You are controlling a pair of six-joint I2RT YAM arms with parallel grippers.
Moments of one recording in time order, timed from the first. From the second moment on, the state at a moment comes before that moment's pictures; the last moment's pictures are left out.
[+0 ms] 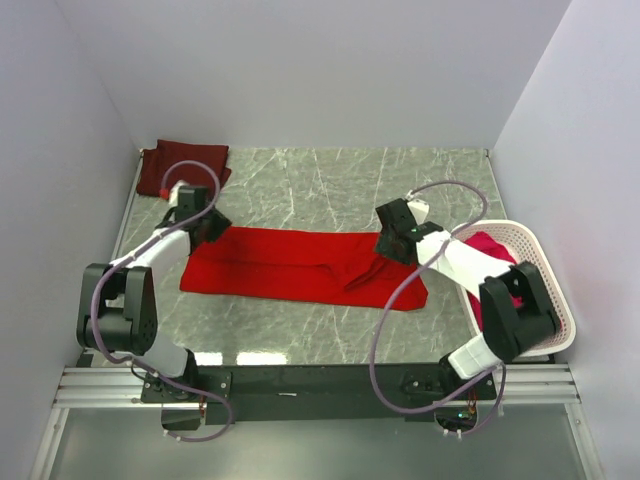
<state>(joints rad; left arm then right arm) -0.06 1.53 0.88 -0.12 -0.07 -0.90 0.46 1.49 0.92 -0.45 0.37 0.76</state>
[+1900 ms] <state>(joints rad) -0.76 1.82 1.09 -0.24 0.30 -0.70 0.70 1.16 0.59 -0.51 0.38 0.98</state>
